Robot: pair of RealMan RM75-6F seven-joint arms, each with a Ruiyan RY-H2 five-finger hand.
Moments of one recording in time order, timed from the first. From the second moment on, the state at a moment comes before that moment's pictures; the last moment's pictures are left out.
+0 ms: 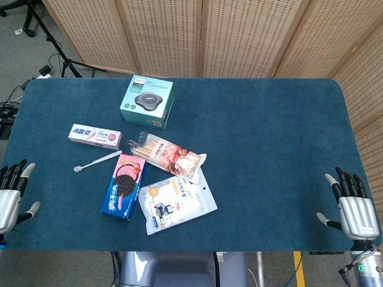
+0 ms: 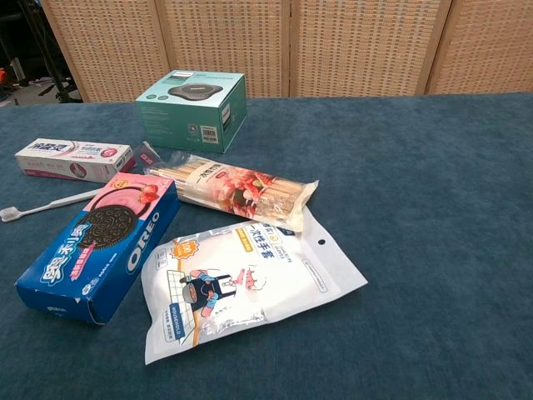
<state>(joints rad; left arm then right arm) -0.09 -1.12 -0.04 -1.64 1.48 1.48 0.16 0.08 -1.15 0.07 -1.62 -1.46 1.46 -0.17</state>
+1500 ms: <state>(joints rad) -0.10 -1.11 -0.04 -1.66 1.48 1.47 0.19 0.08 -1.15 0.06 -1.63 -1.47 1.46 -0.17</state>
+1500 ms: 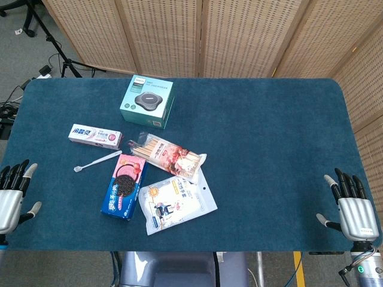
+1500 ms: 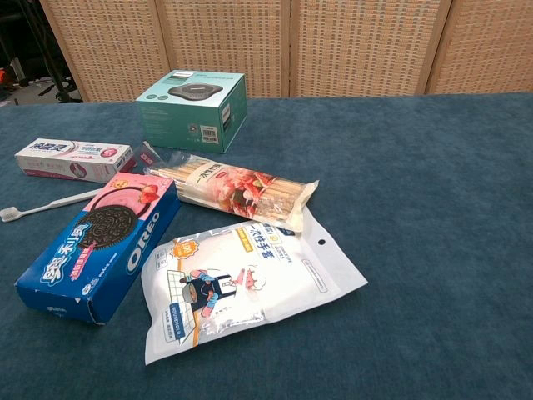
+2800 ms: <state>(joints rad) -0.44 -0.99 -0.12 -1.75 1.01 0.84 0.20 0.10 -1.16 0.06 -1.62 -1.44 1.42 -0.20</state>
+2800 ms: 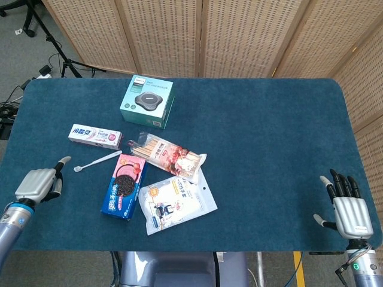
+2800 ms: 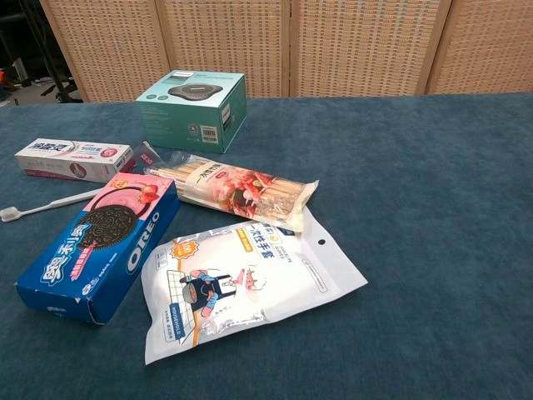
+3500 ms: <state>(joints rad) -0.66 -1.07 -0.04 -1.60 0.68 0.63 0.27 0.10 -1.17 0.06 -1.62 -1.45 1.43 -0.21</state>
